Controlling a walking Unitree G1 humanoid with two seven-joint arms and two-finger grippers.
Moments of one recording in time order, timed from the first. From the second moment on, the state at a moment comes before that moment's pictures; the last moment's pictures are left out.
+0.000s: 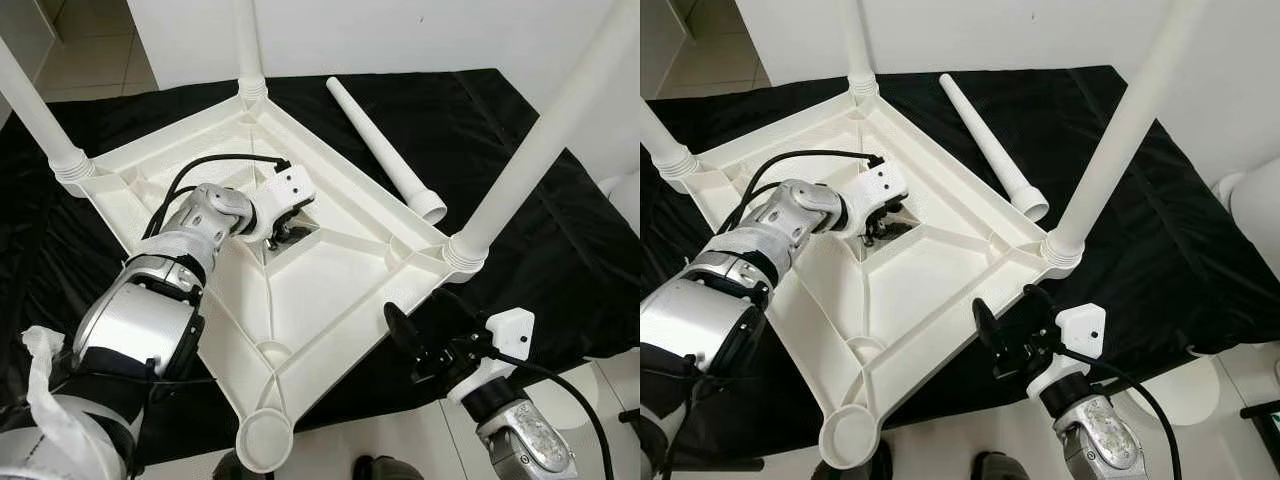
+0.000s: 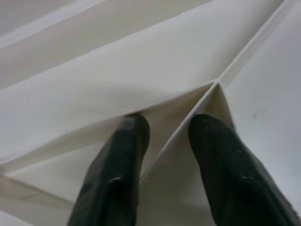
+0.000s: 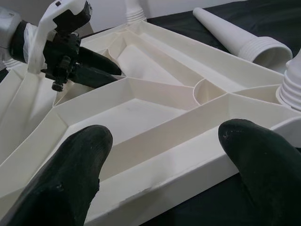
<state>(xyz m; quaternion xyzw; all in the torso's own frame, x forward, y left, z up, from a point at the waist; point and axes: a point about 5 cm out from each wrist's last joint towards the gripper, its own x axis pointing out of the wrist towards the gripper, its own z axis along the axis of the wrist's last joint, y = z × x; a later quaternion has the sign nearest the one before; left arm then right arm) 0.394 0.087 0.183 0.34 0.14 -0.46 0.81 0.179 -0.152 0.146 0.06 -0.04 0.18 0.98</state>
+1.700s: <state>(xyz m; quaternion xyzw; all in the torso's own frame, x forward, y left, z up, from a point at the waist) 0.388 0.123 0.190 0.30 0.13 -0.48 0.81 0.189 -0.149 0.155 0.05 -0.06 0.19 0.98</state>
